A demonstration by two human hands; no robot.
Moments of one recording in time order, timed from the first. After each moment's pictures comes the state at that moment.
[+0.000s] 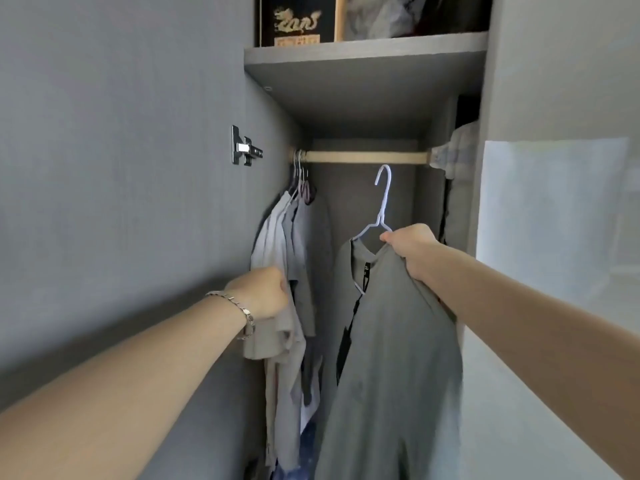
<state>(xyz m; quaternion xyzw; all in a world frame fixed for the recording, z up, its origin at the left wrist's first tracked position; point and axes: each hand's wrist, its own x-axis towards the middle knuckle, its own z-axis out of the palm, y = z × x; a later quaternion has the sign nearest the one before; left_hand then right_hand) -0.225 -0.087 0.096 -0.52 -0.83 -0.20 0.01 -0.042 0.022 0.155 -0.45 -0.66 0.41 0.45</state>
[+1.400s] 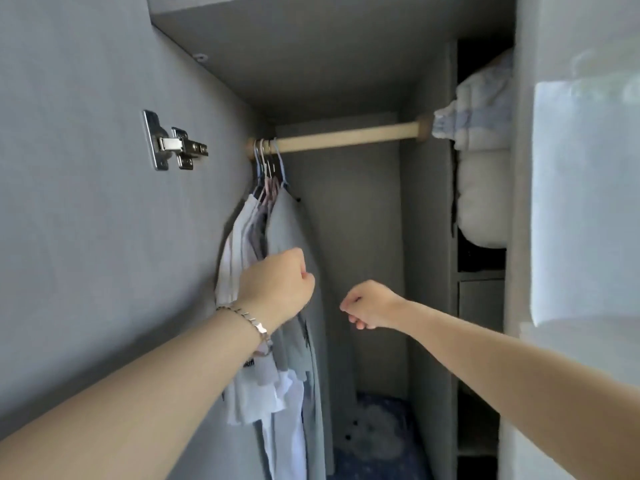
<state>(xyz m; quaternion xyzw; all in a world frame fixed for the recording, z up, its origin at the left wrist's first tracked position) -0.247 0.021 0.132 -0.56 -0.78 -0.23 0.17 -0.139 0.141 0.080 -0.43 -0.82 0.33 0.20</state>
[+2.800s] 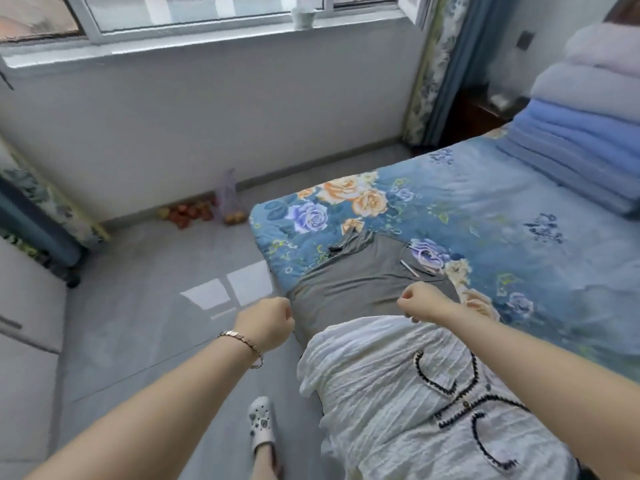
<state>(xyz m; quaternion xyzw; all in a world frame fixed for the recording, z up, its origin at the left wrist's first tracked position) 0.735 -0.439 -0.261 -0.97 0.04 0.21 -0.10 0.746 -0.710 -0.279 -0.93 0.14 0.26 0.23</state>
